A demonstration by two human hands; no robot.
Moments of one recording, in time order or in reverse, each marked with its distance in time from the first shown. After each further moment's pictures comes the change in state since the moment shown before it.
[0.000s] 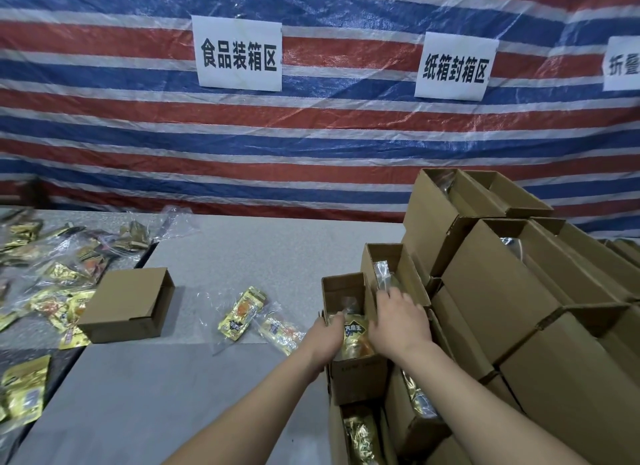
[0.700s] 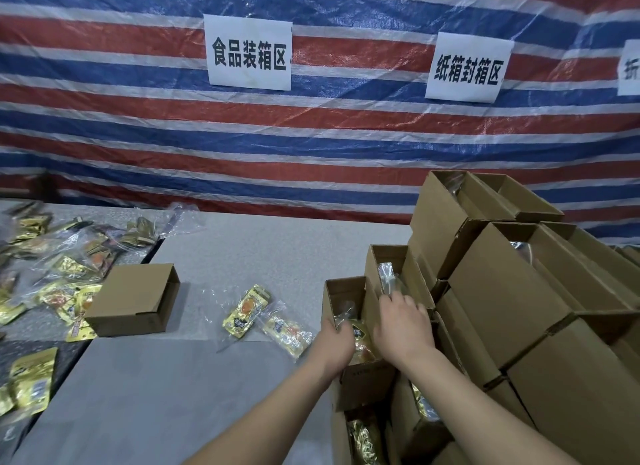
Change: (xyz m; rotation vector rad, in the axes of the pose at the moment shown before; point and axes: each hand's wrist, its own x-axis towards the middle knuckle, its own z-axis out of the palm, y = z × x) left_hand -0.013 -0.002 0.010 0.092 0.098 0.020; right_hand -0.001 -0.004 0.006 -0.062 0.012 -0.034
